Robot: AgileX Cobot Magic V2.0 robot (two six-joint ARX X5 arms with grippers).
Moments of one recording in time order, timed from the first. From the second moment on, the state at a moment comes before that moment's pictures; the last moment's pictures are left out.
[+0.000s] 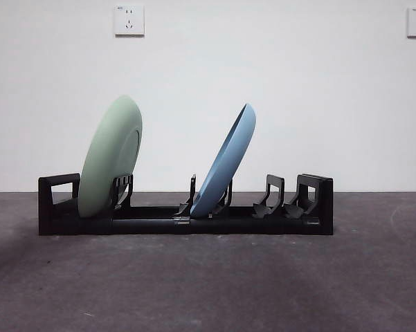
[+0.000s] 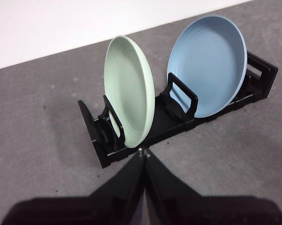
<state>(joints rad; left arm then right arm) -0.68 0.49 0.67 -0.57 -0.34 -0.05 0.31 0.52 0.60 -0.39 0.00 0.14</state>
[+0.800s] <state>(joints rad) -0.42 0.33 0.60 -0.43 -0.18 0.03 0.31 0.54 0.60 -0.40 0.00 0.15</state>
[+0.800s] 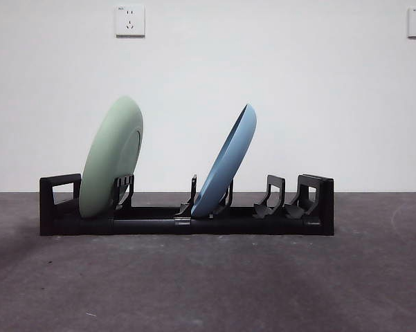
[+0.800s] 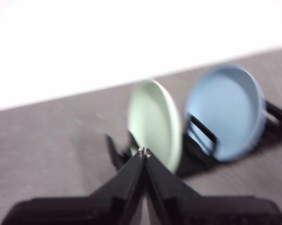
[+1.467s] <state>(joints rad) -0.17 0.01 0.05 -0.12 -0.05 0.04 0.31 0.54 0.60 -0.40 0.00 0.15</state>
